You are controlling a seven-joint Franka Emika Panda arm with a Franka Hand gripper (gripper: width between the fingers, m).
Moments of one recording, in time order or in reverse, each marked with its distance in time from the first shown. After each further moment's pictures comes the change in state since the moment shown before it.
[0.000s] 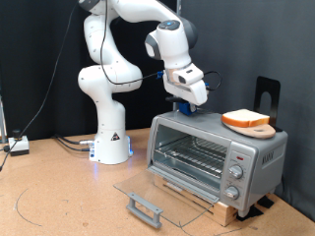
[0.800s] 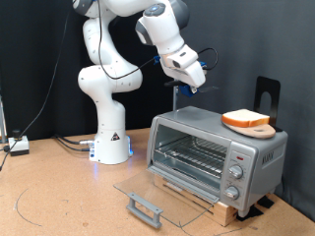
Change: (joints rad) arm -0.027 -0.083 -0.142 0.047 0.056 -0.115 0.019
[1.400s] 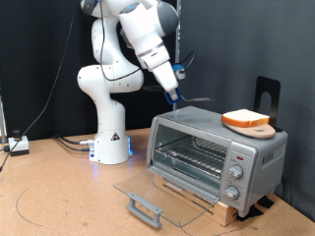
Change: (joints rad) arm -0.208 0.010 -0.060 -0.019 -0.081 0.112 0.032
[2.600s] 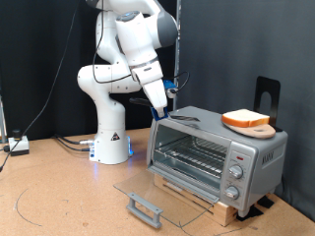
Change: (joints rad) arm -0.078 0.208 0.025 0.080 -0.141 0.031 -0.076
